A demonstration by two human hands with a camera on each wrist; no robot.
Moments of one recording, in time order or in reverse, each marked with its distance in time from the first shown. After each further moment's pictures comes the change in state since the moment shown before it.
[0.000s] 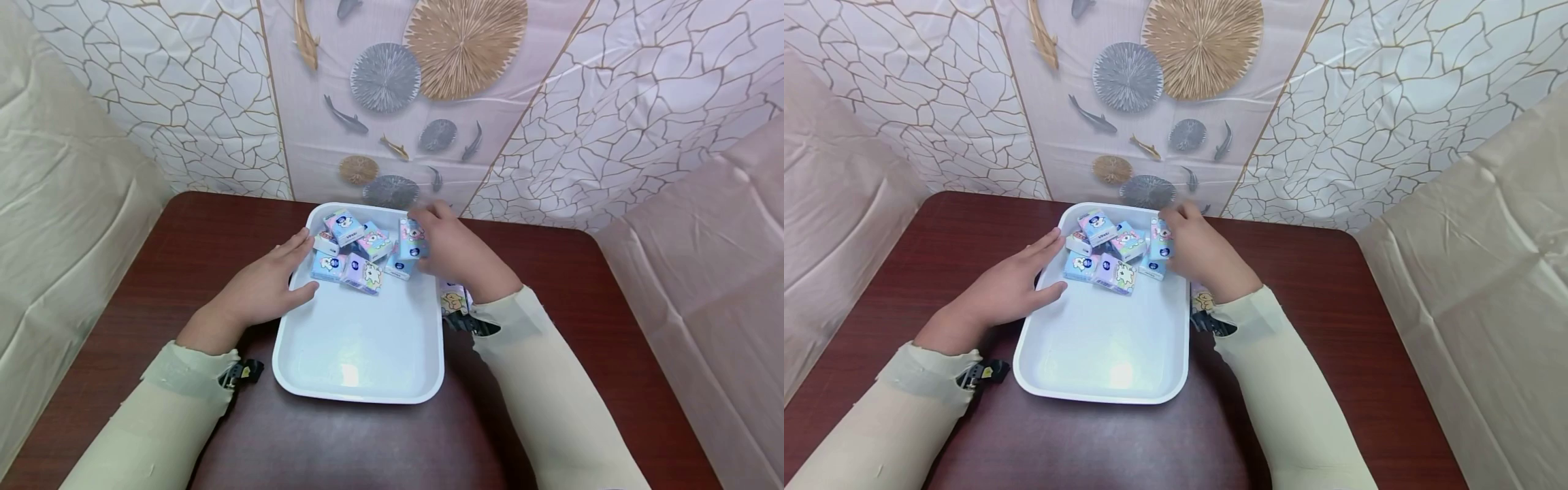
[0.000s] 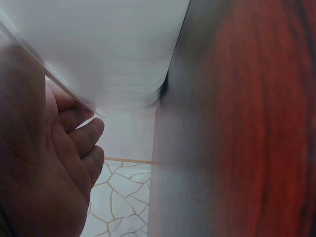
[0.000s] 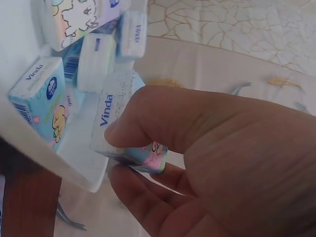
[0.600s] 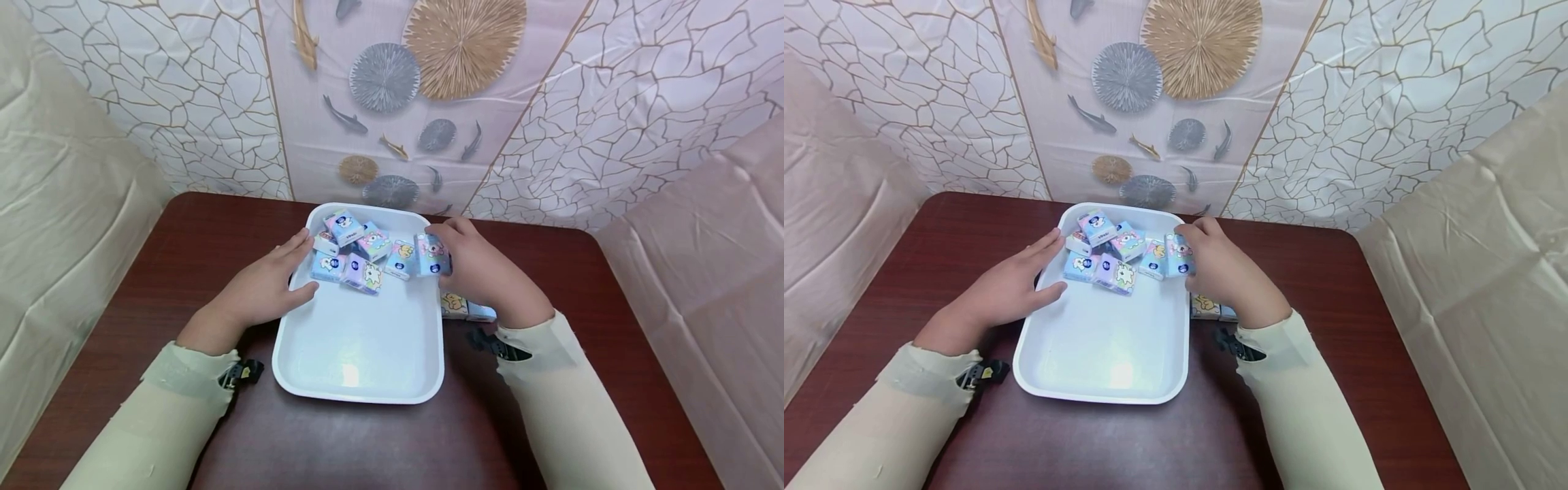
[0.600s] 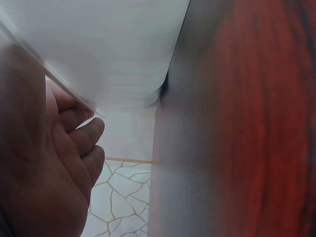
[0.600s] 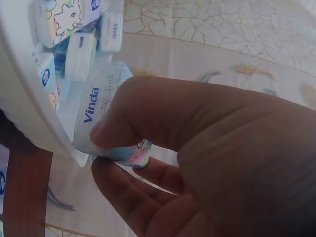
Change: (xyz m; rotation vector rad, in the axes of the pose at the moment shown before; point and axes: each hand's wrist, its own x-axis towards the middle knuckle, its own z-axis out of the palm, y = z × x) left_hand 0.000 0.000 0.001 -0.001 -0.004 -0.002; right_hand -0.044 0.012 -0.009 0.079 0.002 0.025
